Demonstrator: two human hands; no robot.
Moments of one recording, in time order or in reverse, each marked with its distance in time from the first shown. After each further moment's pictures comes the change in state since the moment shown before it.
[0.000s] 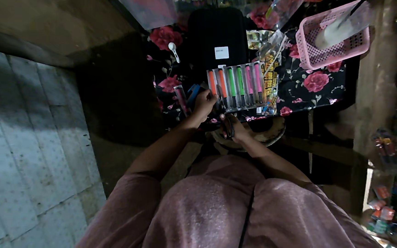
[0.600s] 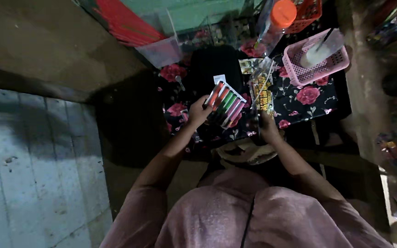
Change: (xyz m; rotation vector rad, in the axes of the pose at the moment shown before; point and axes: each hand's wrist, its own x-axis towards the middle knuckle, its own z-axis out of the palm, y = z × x) left_hand 0.017 0.034 -0.046 0.282 -0.012 0.326; right_hand -0.040 -0.062 -0.082 -0.614 0.251 -0.411
